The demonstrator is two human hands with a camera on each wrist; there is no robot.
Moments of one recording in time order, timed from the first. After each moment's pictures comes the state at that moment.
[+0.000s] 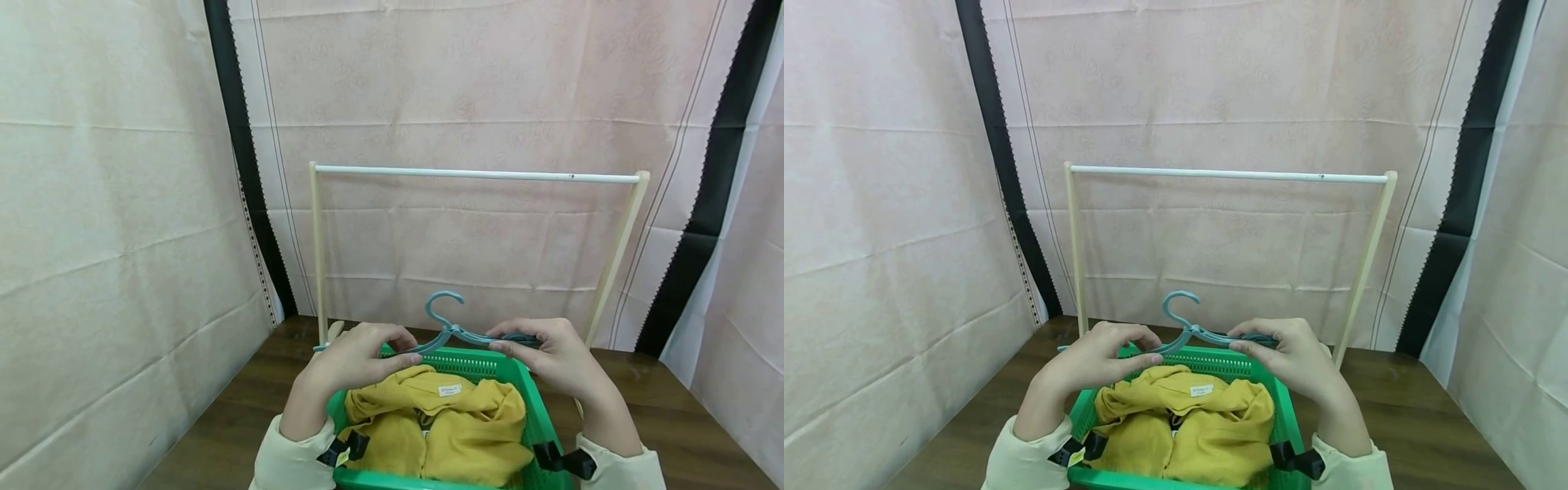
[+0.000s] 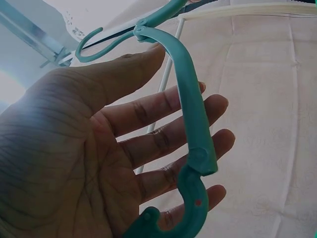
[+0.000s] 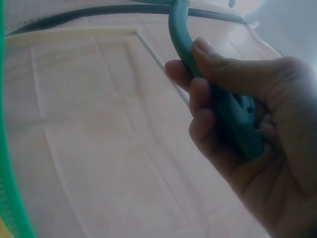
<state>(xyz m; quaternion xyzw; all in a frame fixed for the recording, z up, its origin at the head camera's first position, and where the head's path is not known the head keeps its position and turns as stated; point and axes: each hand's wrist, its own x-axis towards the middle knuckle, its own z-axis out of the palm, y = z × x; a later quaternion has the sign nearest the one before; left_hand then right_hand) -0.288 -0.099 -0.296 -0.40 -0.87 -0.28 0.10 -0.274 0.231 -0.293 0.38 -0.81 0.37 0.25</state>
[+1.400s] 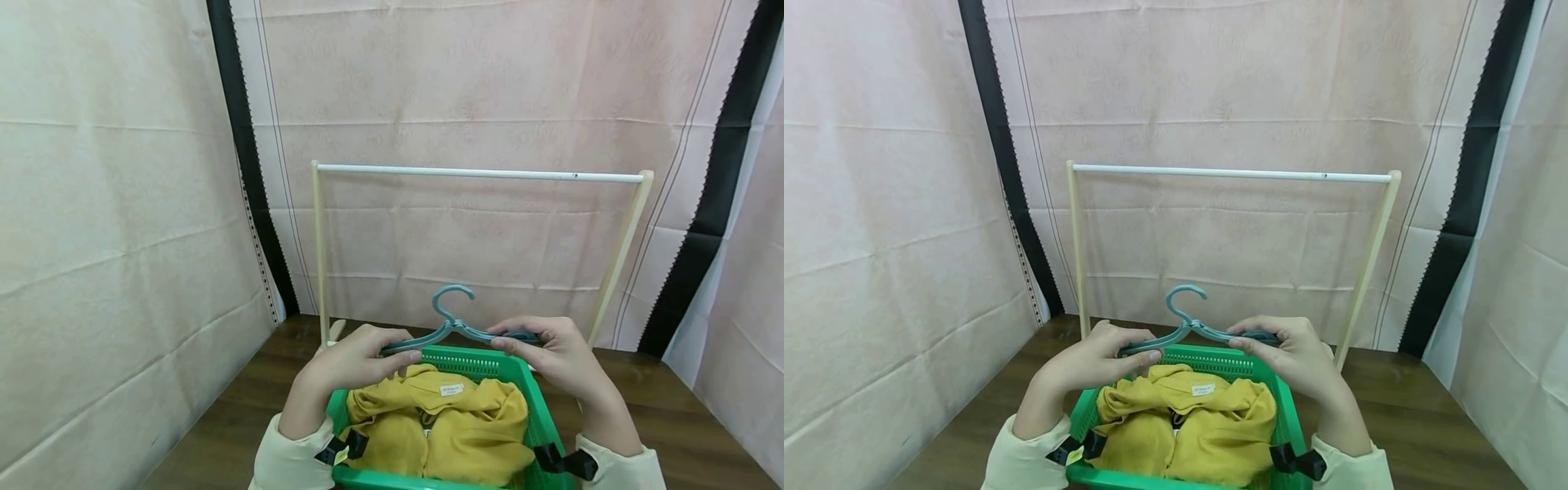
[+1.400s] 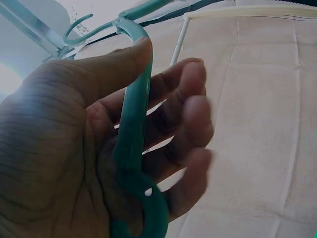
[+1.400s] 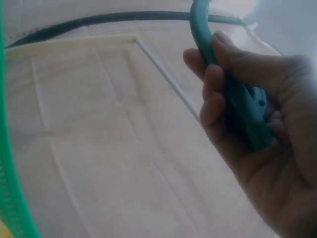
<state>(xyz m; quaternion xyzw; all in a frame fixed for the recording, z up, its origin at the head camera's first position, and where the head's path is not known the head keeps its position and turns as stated) -0.286 -0.104 -0.294 -0.42 -0.85 -0.33 0.03 -0.273 0.230 -0.293 0.40 -0.78 0.42 0.24</state>
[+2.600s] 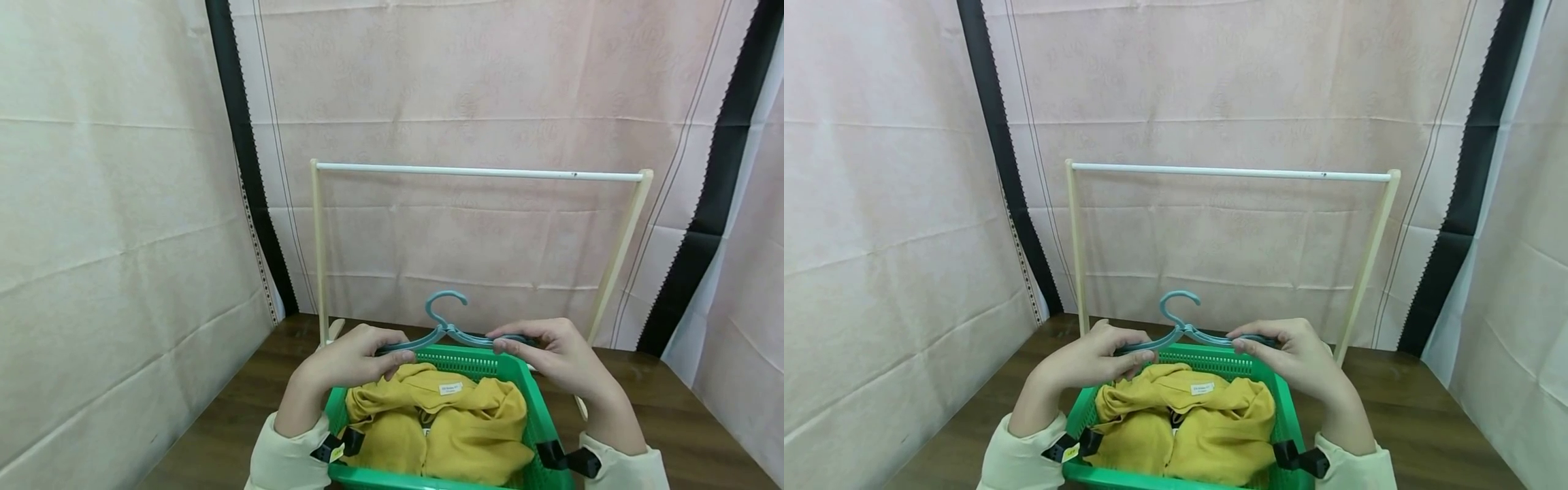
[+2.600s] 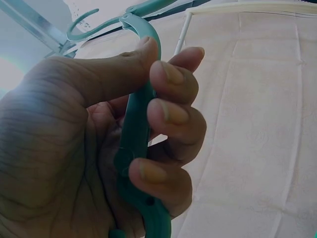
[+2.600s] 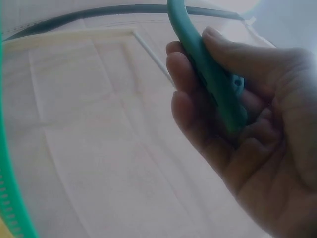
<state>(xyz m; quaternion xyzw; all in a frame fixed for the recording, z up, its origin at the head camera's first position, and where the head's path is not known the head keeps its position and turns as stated) -0.287 -0.108 -0.294 -0.41 -0.84 -0.35 -0.01 -0.276 0.238 -0.296 0.41 -0.79 0.40 0.22</state>
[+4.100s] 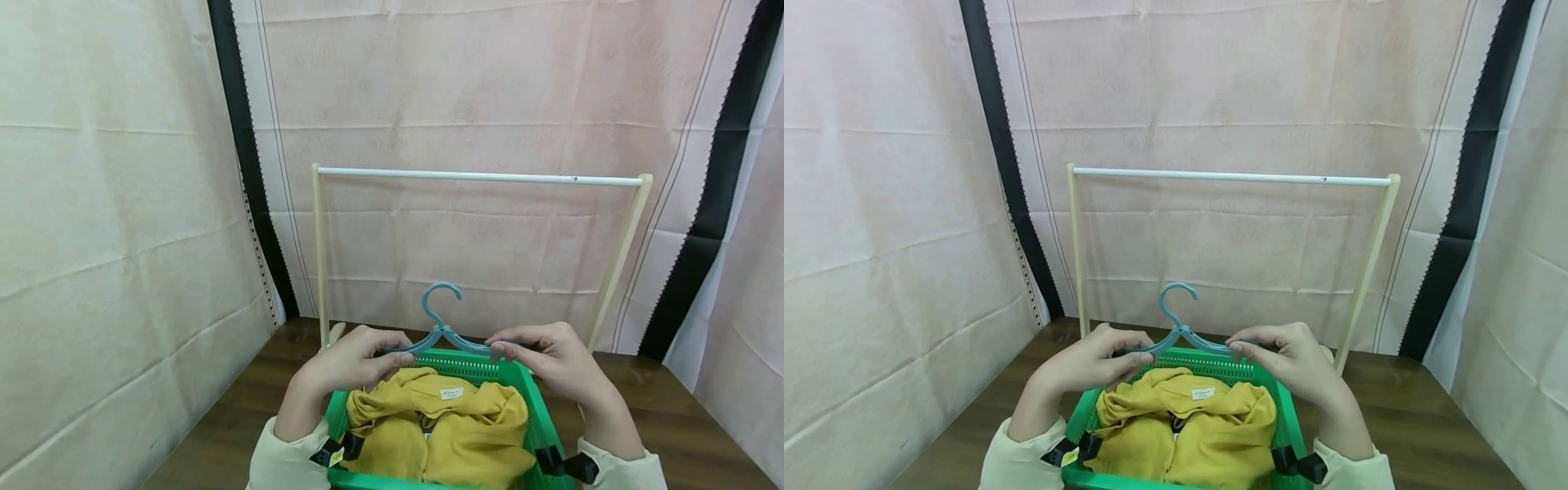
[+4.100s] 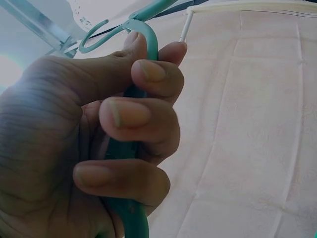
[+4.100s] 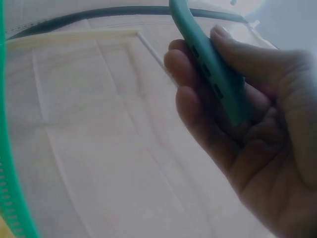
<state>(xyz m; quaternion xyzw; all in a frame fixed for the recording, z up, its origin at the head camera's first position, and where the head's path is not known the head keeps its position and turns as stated) -0.284 -0.108 -0.293 -0.40 -0.83 -0.39 -0.02 -0.274 0.232 -0.294 0.44 -0.78 0.40 0.21</state>
